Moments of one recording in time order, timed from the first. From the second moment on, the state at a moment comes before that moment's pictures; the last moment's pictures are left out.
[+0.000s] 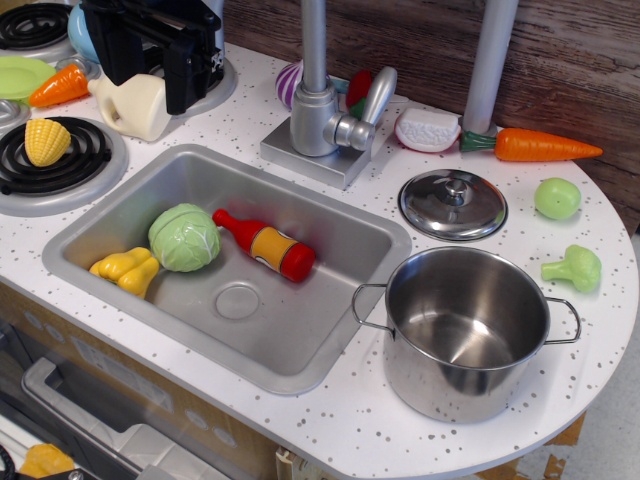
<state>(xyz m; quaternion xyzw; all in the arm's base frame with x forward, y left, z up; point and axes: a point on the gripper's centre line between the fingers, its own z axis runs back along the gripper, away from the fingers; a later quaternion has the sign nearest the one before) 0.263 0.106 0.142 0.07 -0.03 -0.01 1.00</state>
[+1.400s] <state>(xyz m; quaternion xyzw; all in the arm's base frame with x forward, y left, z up) 0.386 -0.045 0.087 -0.01 -0.04 -0.07 1.00</state>
